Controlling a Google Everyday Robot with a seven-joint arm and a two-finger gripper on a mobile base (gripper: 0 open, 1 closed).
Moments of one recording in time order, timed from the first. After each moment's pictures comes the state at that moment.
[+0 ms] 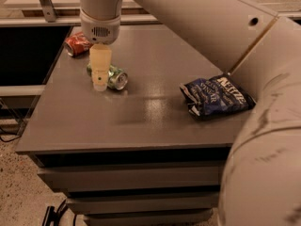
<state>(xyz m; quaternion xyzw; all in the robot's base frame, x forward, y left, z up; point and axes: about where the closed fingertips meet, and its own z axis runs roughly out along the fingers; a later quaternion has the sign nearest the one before) 0.582 0.127 0.921 -0.75 0.64 0.01 0.15</state>
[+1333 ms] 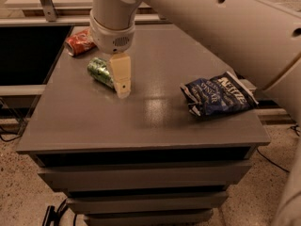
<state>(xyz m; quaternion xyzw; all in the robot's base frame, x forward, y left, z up) 0.561 0.104 0.916 -0.86 0.48 -0.01 0.17</state>
